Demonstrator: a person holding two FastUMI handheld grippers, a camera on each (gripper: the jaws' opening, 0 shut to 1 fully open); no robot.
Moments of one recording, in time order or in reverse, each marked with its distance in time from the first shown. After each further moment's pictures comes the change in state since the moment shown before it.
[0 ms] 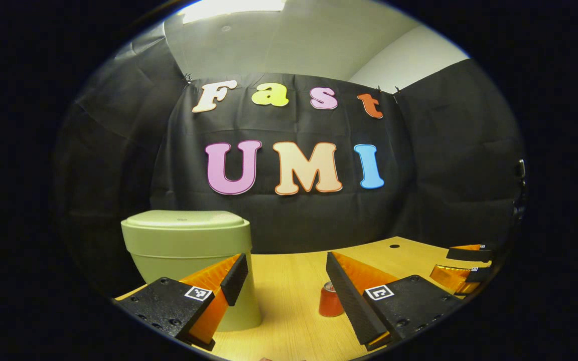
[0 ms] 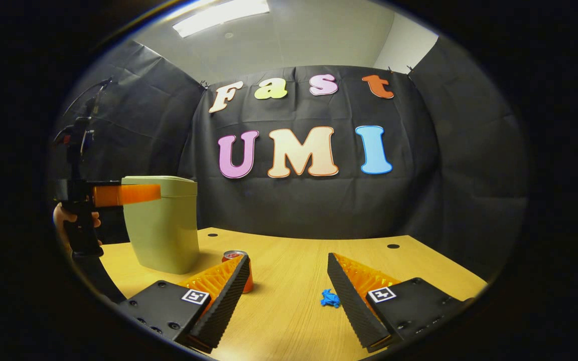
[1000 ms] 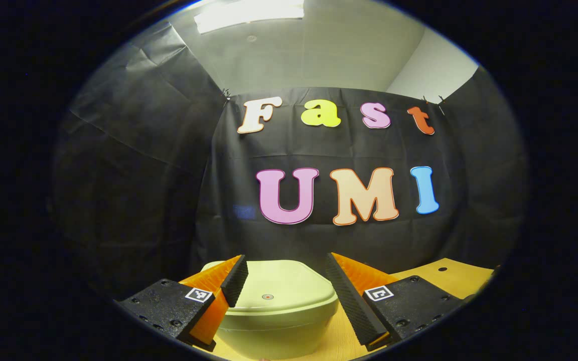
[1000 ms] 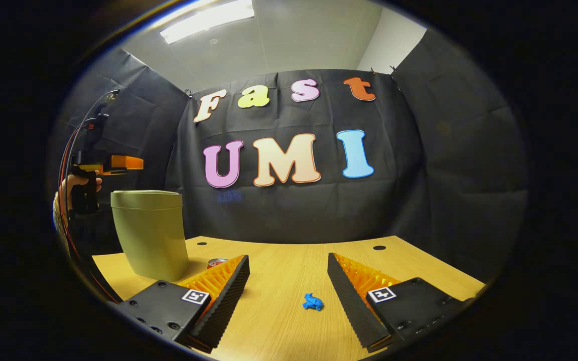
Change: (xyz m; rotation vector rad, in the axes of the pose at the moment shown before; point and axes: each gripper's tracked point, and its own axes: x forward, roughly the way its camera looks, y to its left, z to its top) left arm 0.033 0.131 0.081 -0.005 -0.057 0.262; right arm -0.014 -0.028 0.011 0.060 -0.016 -0.053
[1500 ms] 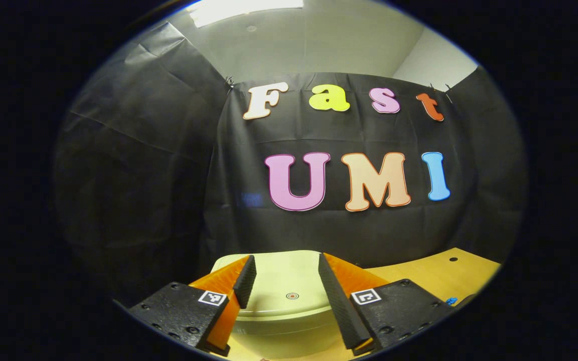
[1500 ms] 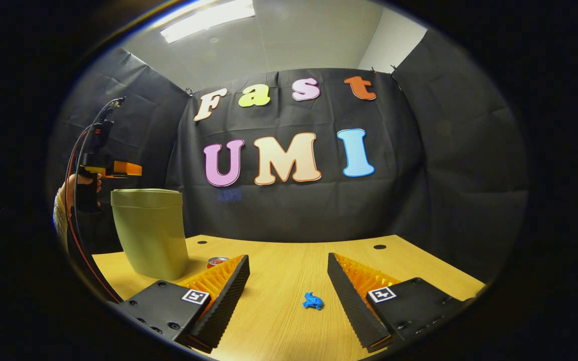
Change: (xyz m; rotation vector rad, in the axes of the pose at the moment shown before) left arm 0.016 0.020 -0.020 0.035 0.086 0.024; right arm -0.004 0.004 0.002 -0.005 0.004 0.002
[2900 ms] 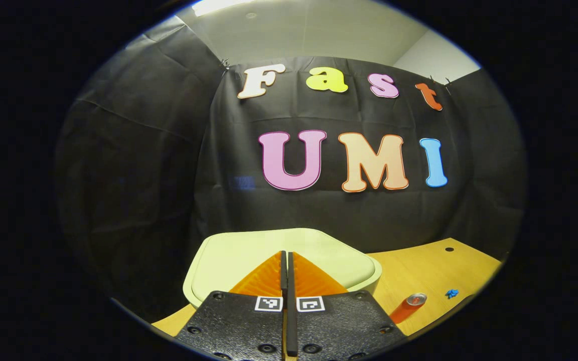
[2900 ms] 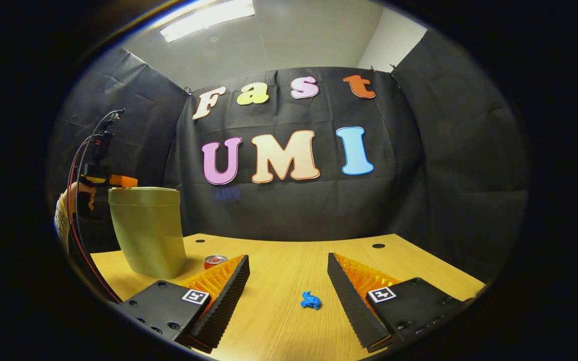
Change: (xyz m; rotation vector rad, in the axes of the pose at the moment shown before) left arm 0.019 -0.010 -0.043 -0.022 0.093 -0.038; right arm 0.006 -0.003 -0.006 0.001 0.018 -0.004
